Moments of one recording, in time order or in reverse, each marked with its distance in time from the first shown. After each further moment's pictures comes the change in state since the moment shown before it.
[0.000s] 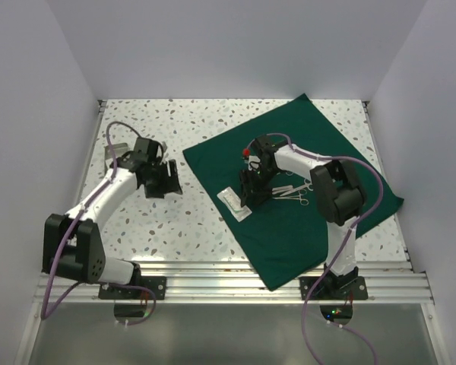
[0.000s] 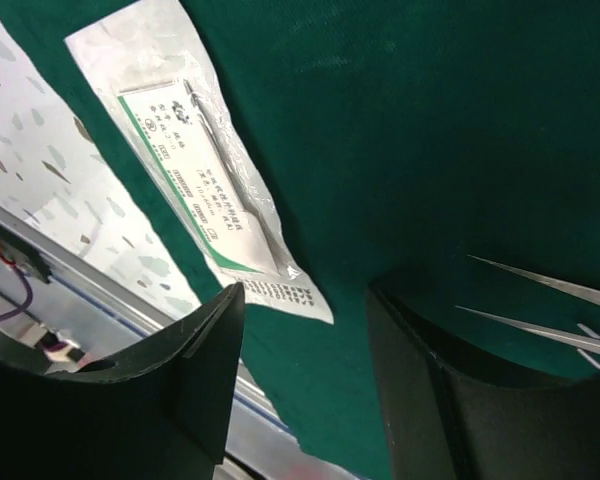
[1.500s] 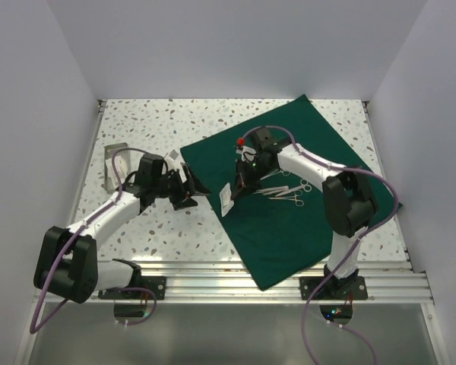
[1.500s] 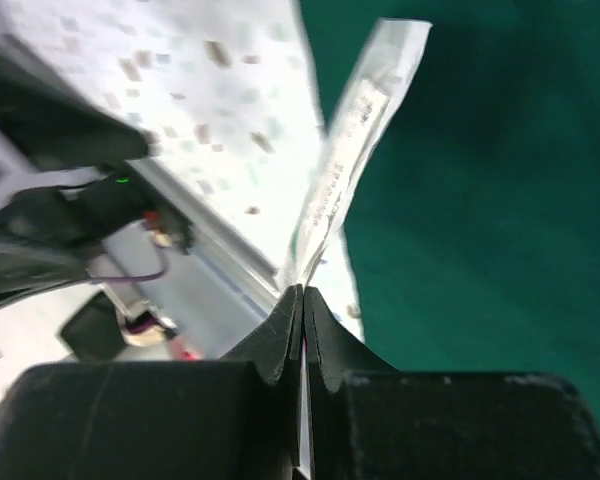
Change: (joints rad) left arm -0.122 -0.153 -0.318 0.448 0.427 -0.420; right arm 0.055 -0.114 0.010 0.053 -0.146 0.148
